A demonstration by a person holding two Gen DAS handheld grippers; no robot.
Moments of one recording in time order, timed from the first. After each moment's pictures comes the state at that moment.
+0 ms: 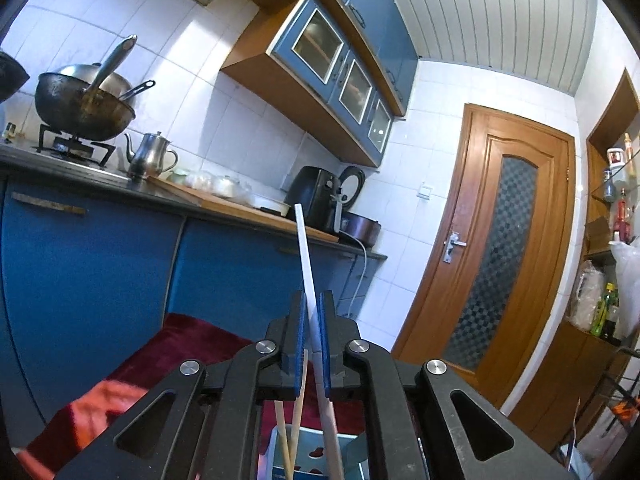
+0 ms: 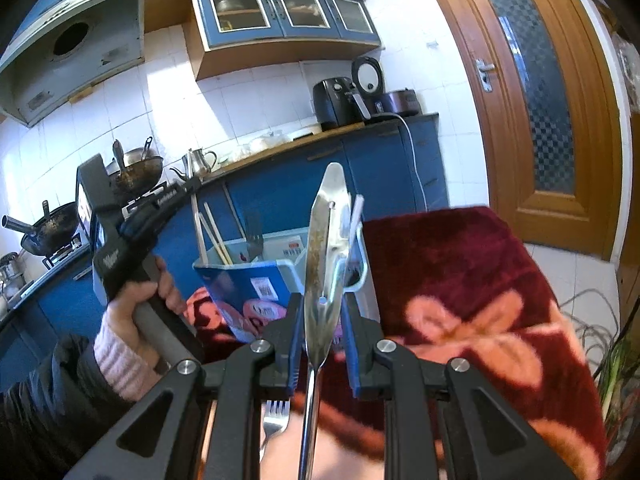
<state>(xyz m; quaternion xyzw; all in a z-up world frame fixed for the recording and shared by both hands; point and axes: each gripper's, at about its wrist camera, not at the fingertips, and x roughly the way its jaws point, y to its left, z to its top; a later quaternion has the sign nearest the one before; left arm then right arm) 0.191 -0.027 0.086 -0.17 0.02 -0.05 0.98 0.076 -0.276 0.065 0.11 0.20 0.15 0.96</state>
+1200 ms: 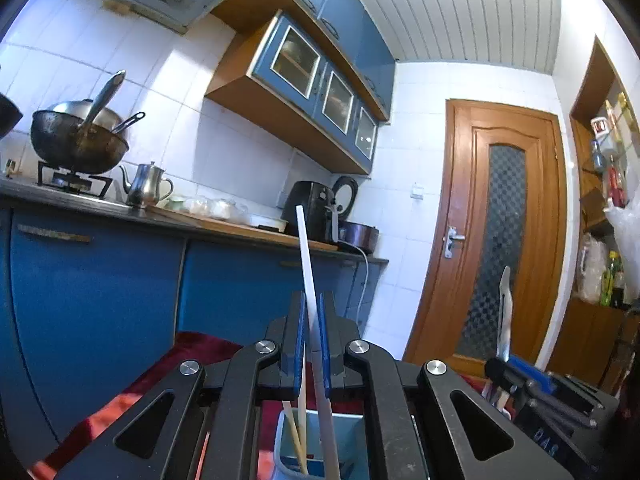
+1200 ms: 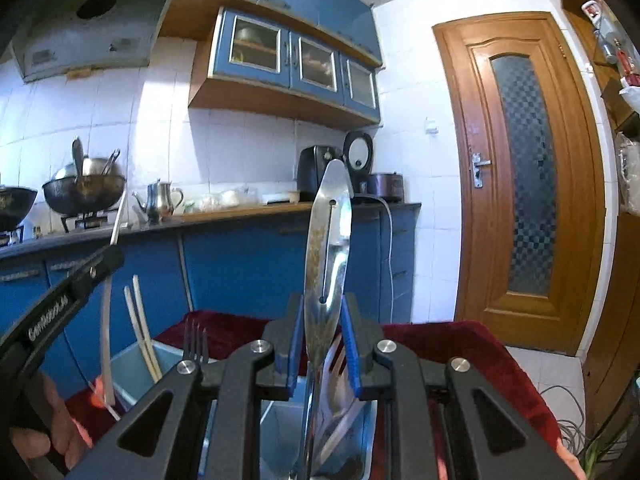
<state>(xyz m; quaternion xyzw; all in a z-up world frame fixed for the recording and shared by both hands) 0.168 -0.041 0.077 -0.11 -0.01 -0.05 0.99 0.167 -0.229 0.073 0.01 0.09 0.07 0.99</state>
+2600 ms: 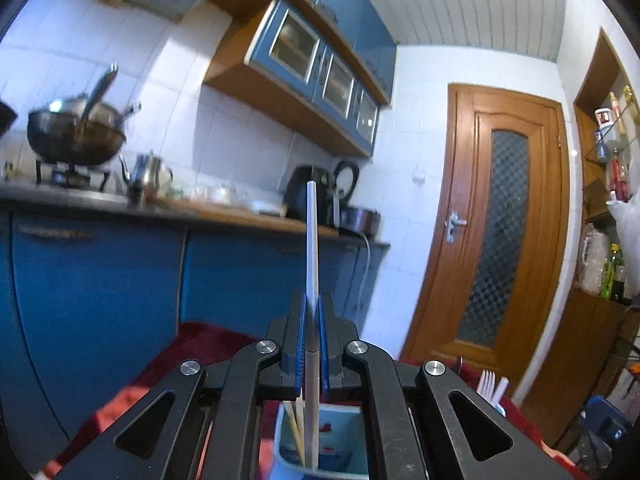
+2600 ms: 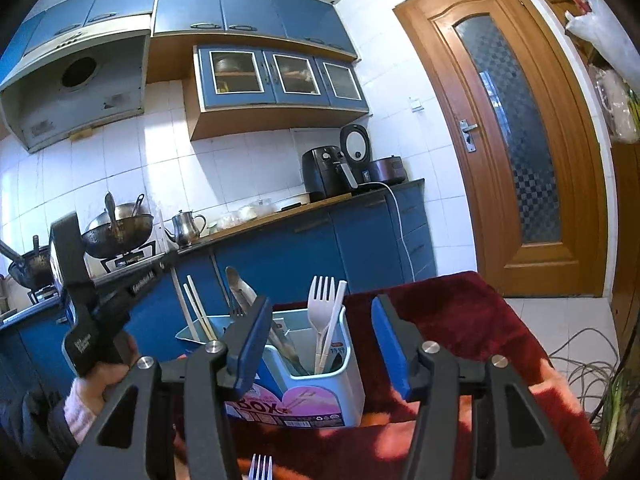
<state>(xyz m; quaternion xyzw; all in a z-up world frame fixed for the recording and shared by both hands) 0.171 -0.039 0.084 -0.11 0.04 -0.05 0.99 0.079 -0.291 0.066 0.13 0.08 0.11 0.98</state>
